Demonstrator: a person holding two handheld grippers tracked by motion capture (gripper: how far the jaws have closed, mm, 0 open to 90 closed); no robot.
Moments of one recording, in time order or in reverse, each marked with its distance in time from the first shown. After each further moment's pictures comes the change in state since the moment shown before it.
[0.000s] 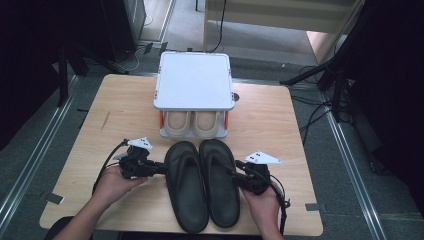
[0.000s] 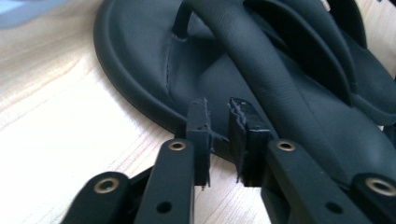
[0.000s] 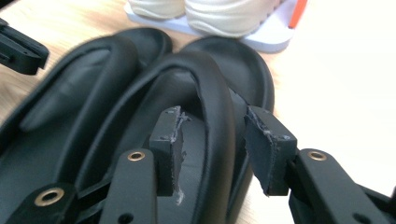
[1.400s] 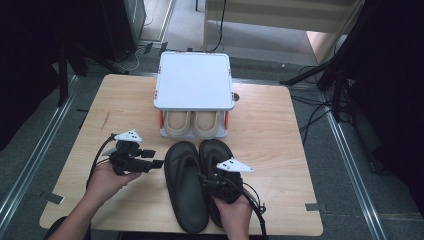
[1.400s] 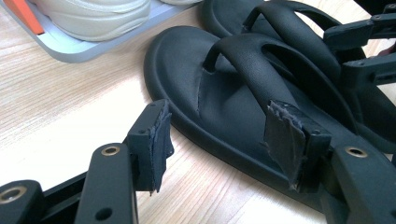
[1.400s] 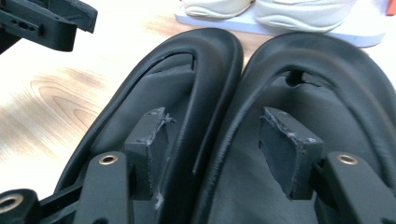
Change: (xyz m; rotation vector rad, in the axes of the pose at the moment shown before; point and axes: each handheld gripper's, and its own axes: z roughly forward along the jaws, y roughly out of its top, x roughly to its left) left arm 0.006 0.003 -0.024 -0.099 0.076 -0.028; right arm 0.066 -0.007 0.034 -0.005 0.033 0.055
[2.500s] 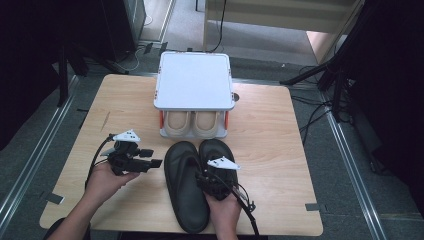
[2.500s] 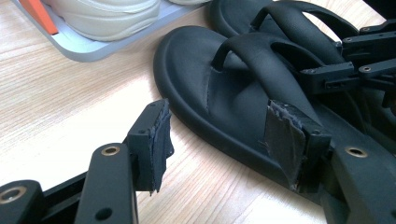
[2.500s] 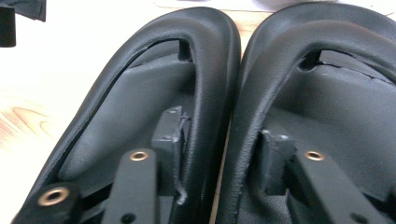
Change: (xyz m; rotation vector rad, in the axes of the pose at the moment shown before) left arm 0.002 -0.002 -0.003 -0.012 0.027 0.000; right arm 0.010 -0.003 0.030 0.037 -0.089 0.076
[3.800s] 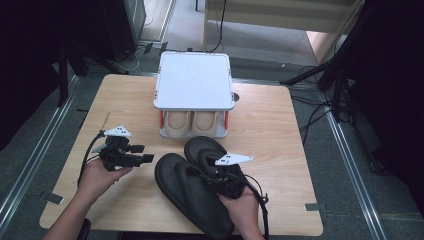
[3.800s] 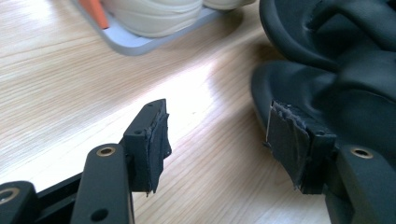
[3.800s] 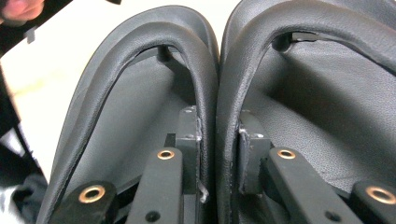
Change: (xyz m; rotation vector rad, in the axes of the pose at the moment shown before) left arm 0.023 -0.003 -0.013 -0.010 0.060 -0.055; right arm -0.022 0.024 -0.036 0.112 0.287 -0.218
